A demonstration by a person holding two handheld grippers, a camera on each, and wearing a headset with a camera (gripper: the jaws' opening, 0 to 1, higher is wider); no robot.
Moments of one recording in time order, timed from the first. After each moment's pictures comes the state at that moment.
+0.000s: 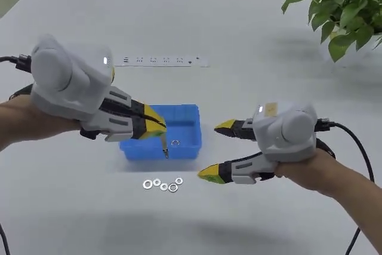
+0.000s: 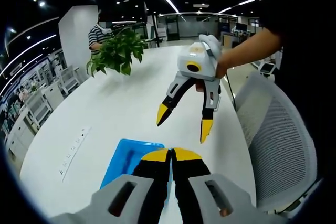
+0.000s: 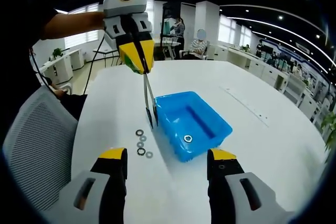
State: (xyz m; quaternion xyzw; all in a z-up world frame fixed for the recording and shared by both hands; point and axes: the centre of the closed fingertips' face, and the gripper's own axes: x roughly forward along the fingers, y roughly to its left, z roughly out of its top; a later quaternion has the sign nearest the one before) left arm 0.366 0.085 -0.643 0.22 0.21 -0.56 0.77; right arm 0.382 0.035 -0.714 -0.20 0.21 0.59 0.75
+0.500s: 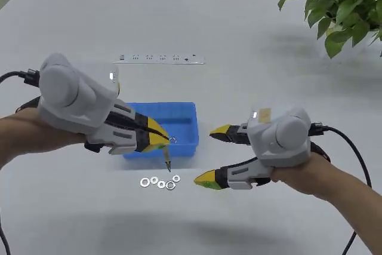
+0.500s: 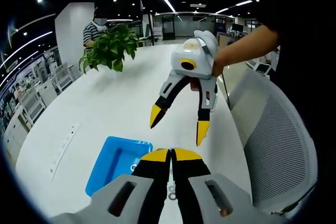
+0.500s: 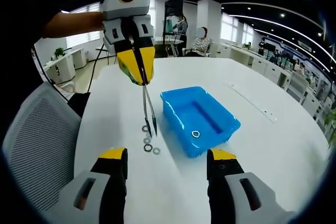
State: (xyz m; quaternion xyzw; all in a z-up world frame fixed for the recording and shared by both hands) left arm 0.353 0.072 -0.663 0.21 0.22 -0.58 0.76; right arm 0.369 0.036 -0.727 -0.20 0.22 0.60 0.74
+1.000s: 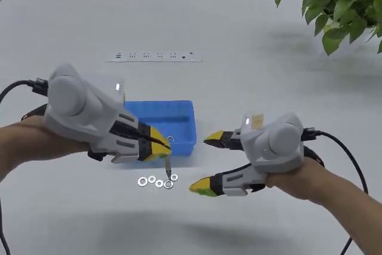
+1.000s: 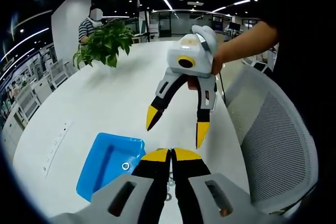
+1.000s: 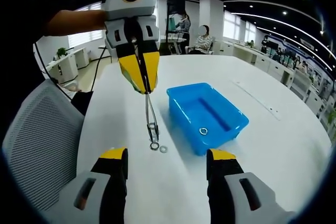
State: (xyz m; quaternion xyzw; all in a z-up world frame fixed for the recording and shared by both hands) left arm 0.345 0.067 -0.678 0.21 0.24 -0.59 0.74; right arm 0.359 0.041 -0.736 -0.20 0.23 0.61 0.73
